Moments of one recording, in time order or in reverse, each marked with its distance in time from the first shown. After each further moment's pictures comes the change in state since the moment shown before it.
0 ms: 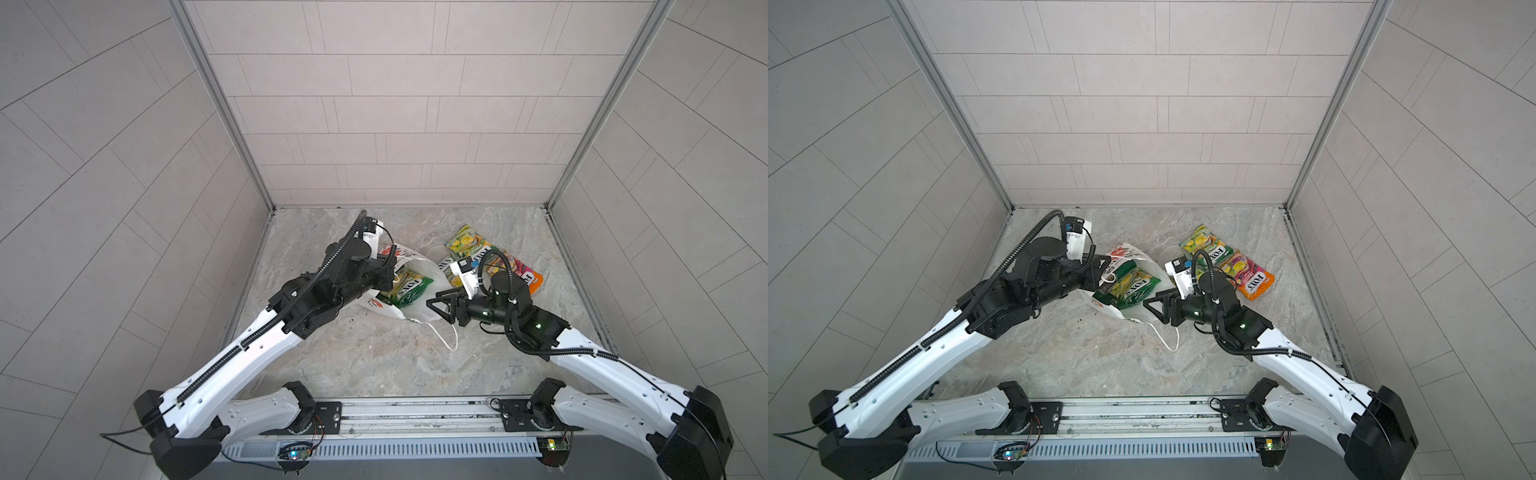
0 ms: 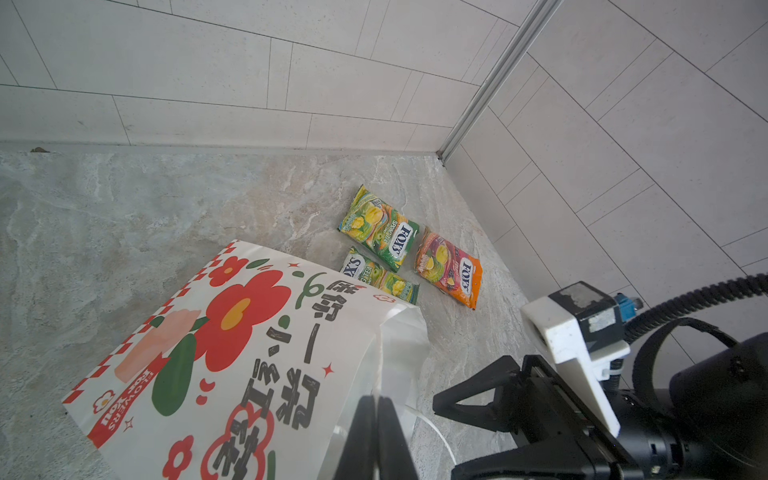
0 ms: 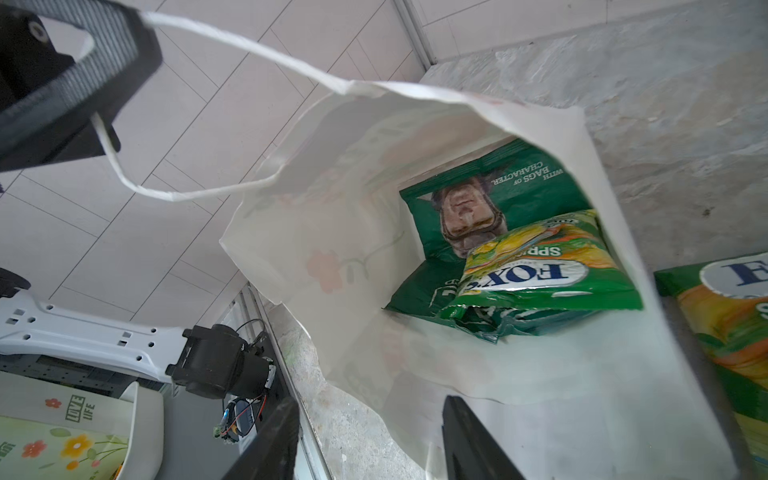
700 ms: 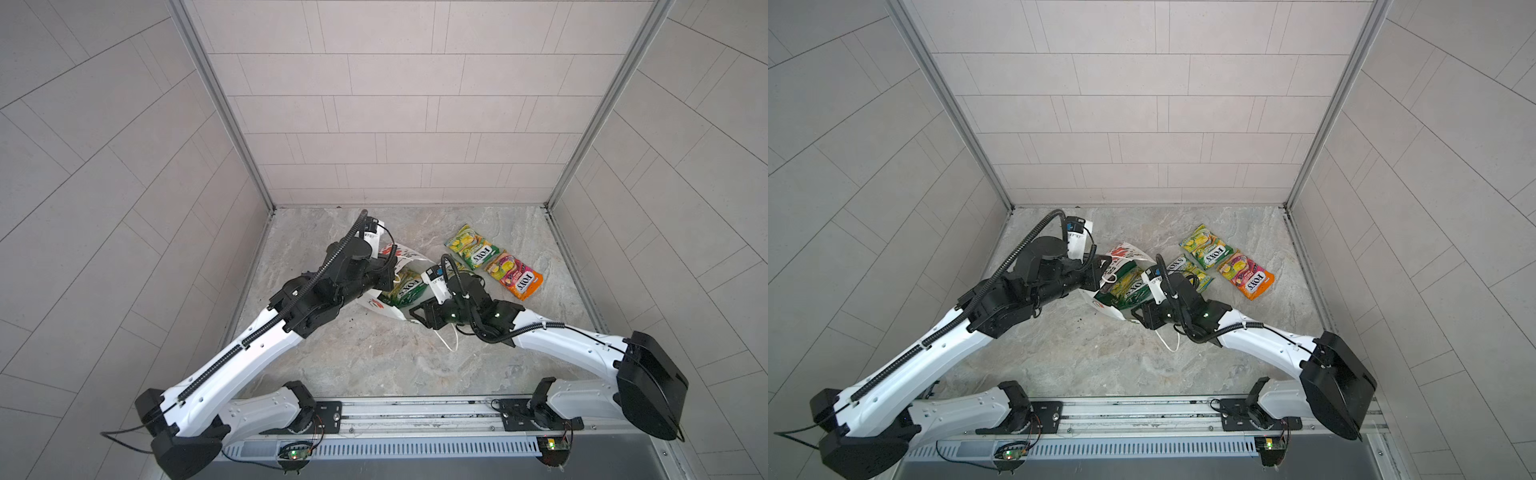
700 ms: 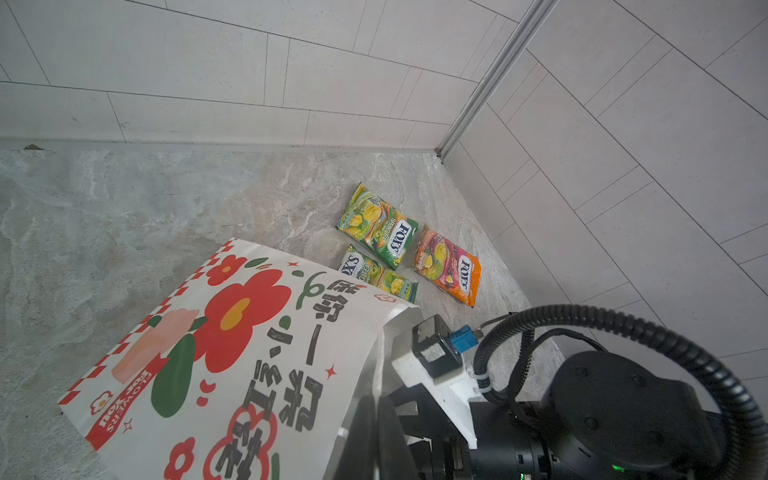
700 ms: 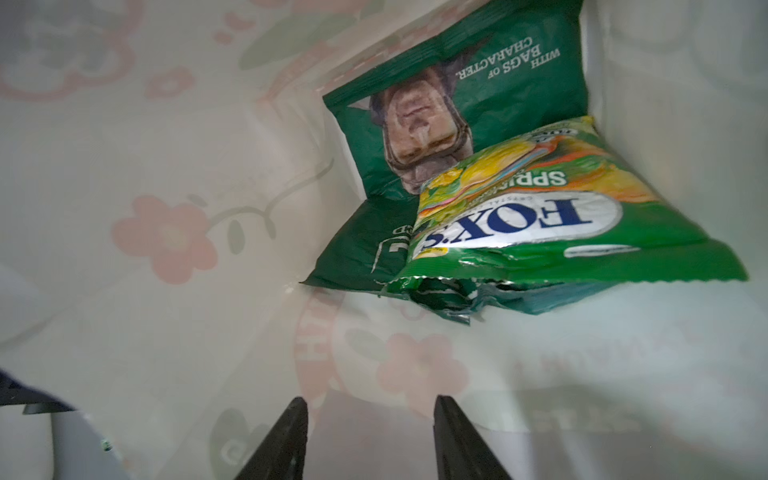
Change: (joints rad) left arm 0.000 0.002 0.000 0.000 0.007 -0.001; right arm 0.118 0.306 0.070 -0.024 0.201 -0.030
